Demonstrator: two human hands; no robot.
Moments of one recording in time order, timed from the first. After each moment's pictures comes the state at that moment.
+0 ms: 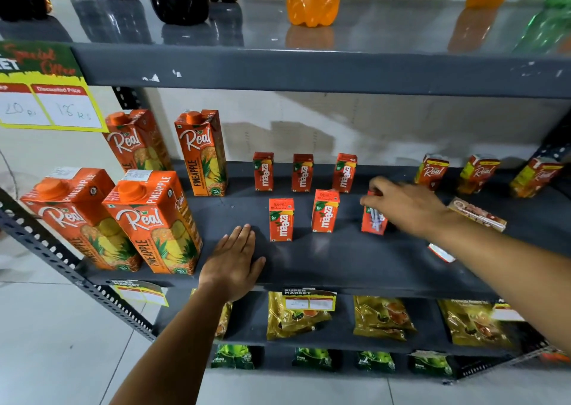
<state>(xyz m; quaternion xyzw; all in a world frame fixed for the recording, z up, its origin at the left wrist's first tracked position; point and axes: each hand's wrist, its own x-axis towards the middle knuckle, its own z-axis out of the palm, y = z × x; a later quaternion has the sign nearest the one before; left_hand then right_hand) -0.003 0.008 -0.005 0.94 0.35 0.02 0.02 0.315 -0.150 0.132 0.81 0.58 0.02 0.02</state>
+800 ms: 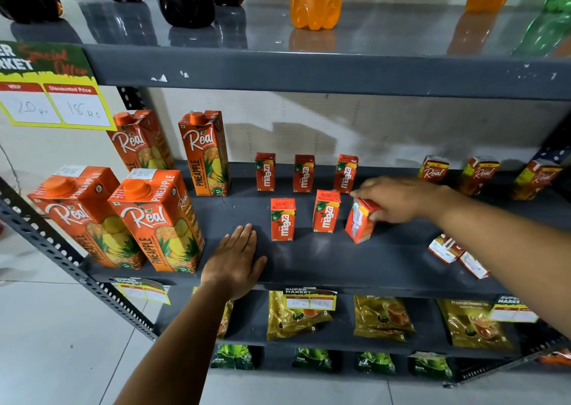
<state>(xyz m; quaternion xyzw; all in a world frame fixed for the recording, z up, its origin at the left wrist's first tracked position) -0.004 0.009 -0.007 0.94 0.35 0.04 0.03 0.317 -0.125 0.158 0.71 0.69 -0.03 0.16</state>
